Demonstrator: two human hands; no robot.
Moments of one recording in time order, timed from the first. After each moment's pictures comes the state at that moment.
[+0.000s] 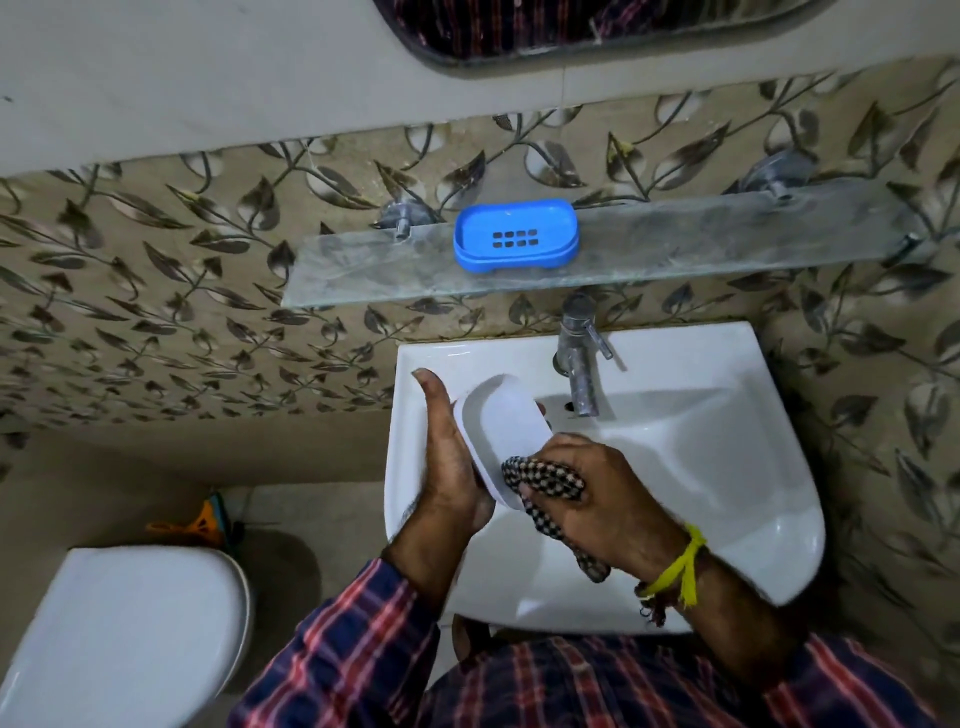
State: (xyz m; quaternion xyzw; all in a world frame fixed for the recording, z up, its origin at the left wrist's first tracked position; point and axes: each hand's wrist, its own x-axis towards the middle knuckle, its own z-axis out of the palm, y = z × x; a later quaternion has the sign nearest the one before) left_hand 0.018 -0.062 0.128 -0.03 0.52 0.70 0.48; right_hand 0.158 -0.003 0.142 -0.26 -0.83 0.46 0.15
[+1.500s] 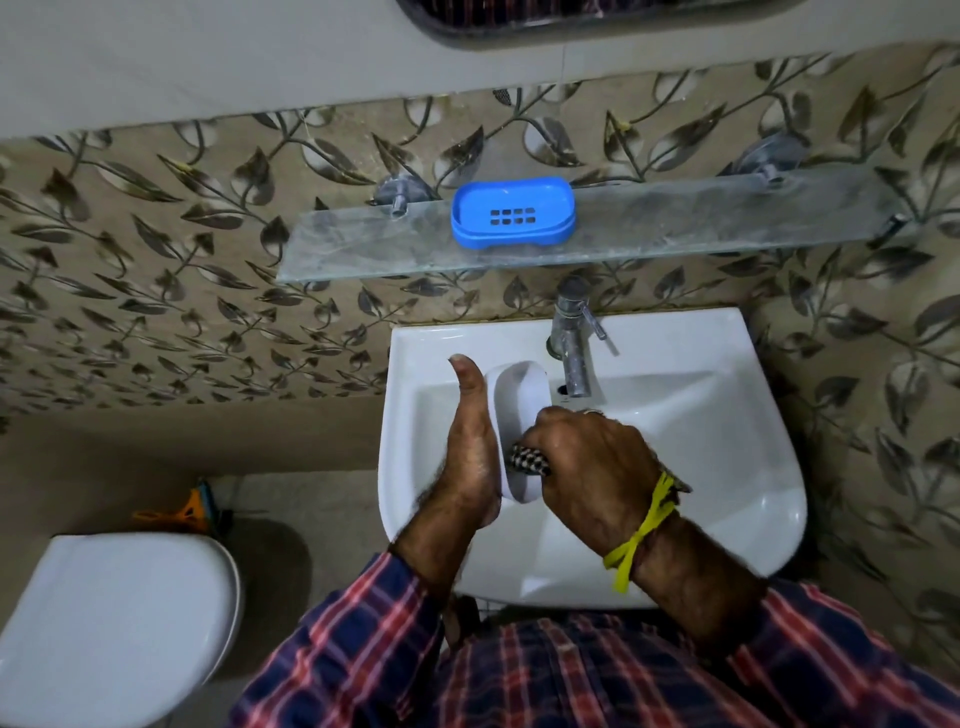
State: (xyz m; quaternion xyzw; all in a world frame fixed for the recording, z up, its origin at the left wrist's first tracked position) left_hand 0.041 -0.067 0.130 -0.05 0.59 0.61 0.53; right_hand 0.154 -0.015 0.162 -0.27 -0.95 0.17 0.08
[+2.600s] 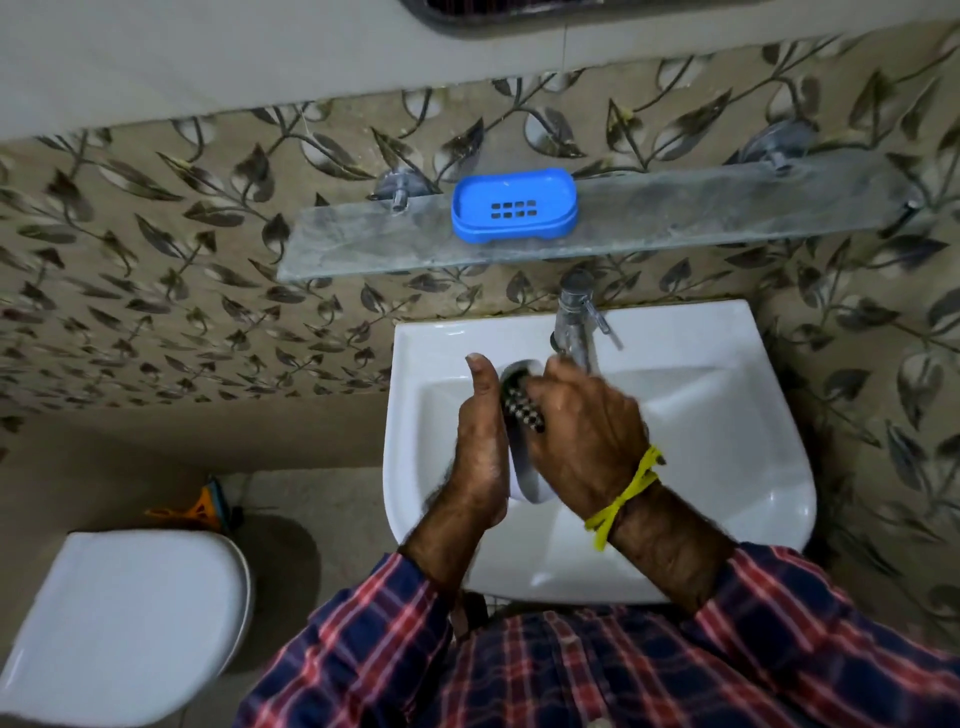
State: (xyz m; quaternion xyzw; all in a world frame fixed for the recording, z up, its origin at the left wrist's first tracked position) left_hand 0.048 -0.069 0.139 0.09 0.60 0.64 0.47; right_hand 0.132 -0.006 0.165 -0.33 -0.91 0.17 0.17
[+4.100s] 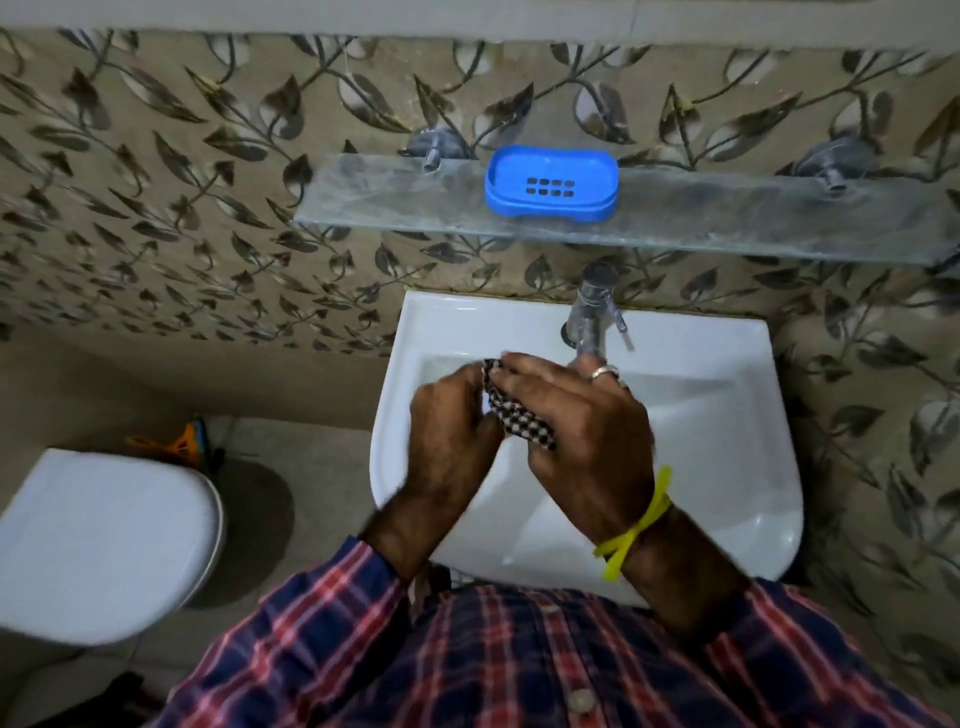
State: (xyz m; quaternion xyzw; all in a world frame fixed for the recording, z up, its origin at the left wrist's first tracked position) left_hand 0.035 -0.097 0.143 0.37 0.80 0.47 0.07; right_hand 0.147 -0.016 0.174 -0.19 -0.93 0.21 0.25
